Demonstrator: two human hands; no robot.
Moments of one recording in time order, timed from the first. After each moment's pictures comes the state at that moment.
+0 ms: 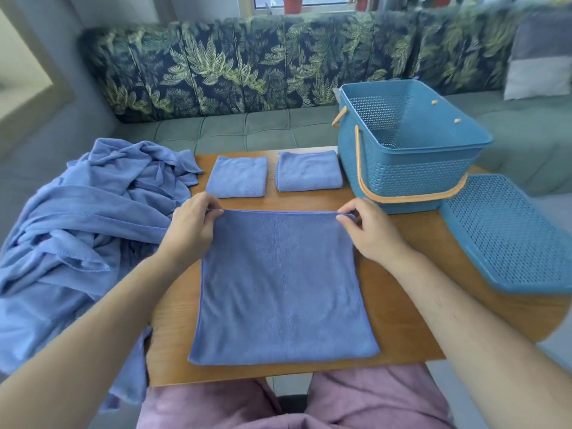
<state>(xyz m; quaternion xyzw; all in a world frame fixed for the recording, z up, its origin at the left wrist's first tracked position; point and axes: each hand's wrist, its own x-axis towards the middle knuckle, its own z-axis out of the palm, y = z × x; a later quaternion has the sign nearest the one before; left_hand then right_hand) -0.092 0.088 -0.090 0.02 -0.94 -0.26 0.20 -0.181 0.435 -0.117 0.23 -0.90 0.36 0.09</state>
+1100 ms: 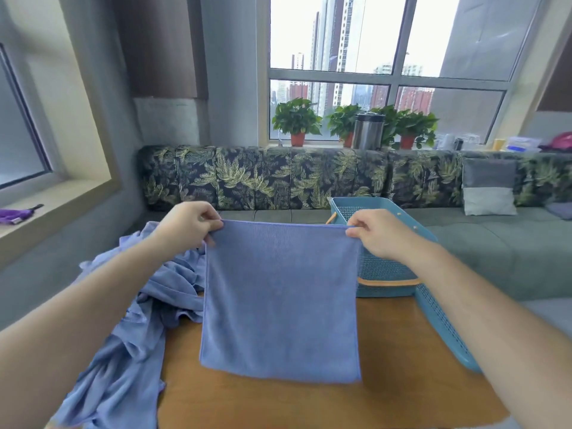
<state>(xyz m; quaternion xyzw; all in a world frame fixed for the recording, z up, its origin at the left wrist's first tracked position) -0.055 0.075 0.095 0.08 -0.92 -0.34 0.18 -0.154 0.443 0.095 0.23 -0.94 0.22 0.07</state>
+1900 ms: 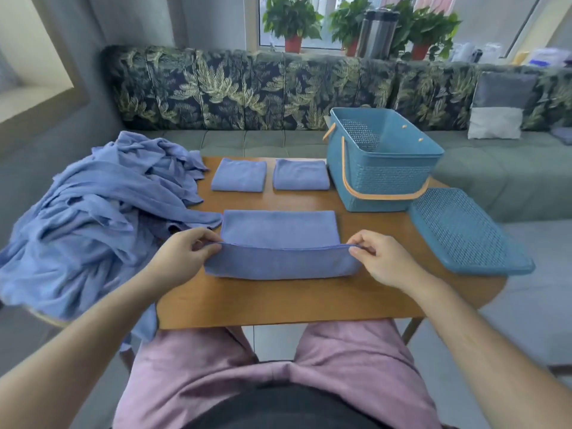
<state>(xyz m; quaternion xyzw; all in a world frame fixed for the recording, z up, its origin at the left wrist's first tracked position) 0.031 0.105 -0.085 0.07 -0.92 -0.38 0.09 -0.065 0.490 -0.086 0.21 -0.91 0.35 -0.02</state>
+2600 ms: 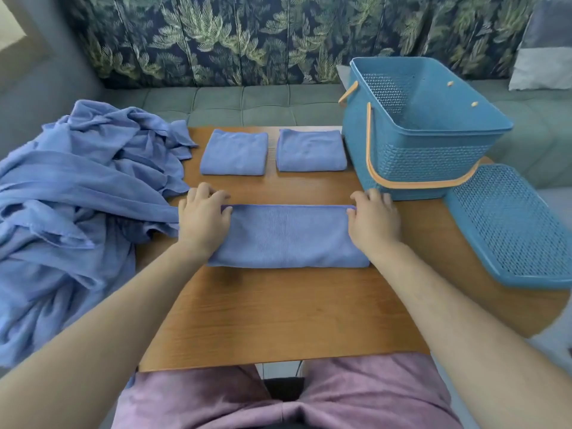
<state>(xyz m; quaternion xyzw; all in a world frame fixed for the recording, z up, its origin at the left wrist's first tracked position) -0.111 0.101 -0.148 0.12 -0.97 -0.15 0.17 -0.184 0.417 -0.140 0.08 -0.99 0.09 0.09</state>
